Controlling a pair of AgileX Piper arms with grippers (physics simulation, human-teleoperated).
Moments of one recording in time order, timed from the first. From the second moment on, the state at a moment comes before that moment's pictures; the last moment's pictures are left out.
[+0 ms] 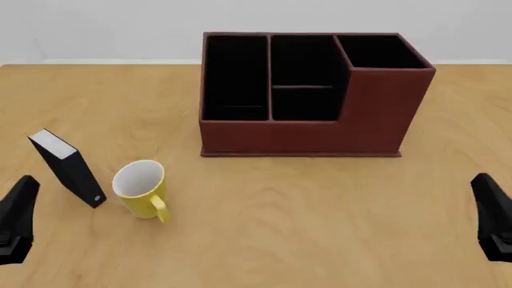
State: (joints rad) left arm 0.00 0.00 0.00 0.00 0.00; right arm 0.01 0.03 0.00 -0.03 0.00
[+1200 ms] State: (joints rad) left arm 0.00 0.00 0.00 0.00 0.00; right arm 0.38 0.56 -0.01 -0.40 -0.03
